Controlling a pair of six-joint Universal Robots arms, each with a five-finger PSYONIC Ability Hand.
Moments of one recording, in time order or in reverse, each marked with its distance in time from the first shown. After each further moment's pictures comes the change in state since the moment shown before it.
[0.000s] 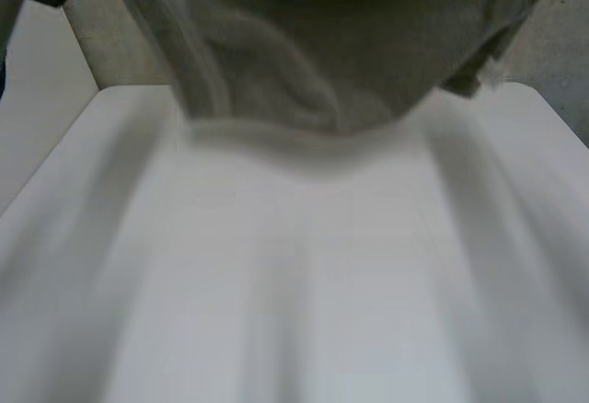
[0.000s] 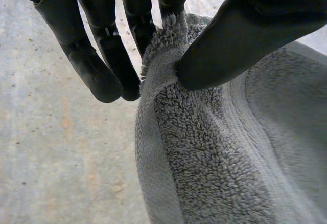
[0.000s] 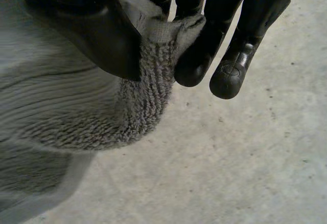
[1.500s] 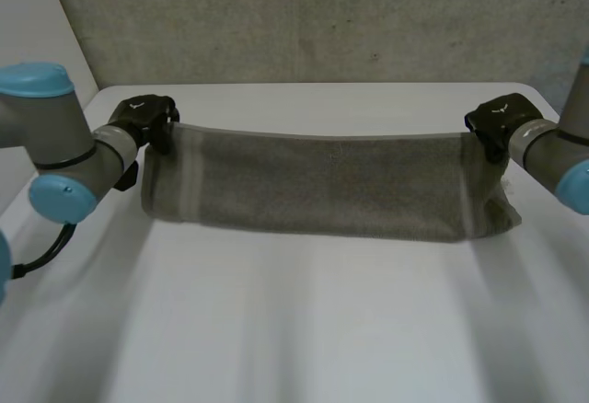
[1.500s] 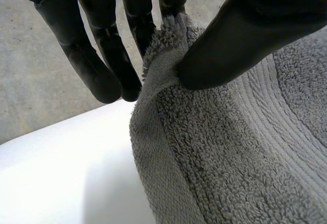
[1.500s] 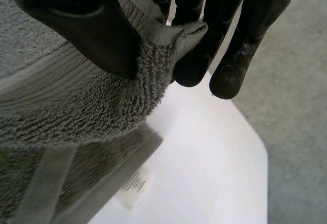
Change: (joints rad) left arm -0.023 -0.310 -0.317 -0.051 -0.036 0.313; right arm -0.061 0.431 0.039 0.277 -0.022 -0.049; left_hand 0.000 0.000 0.003 0.000 0.000; right_hand 0.000 0.010 0.000 0.000 0.000
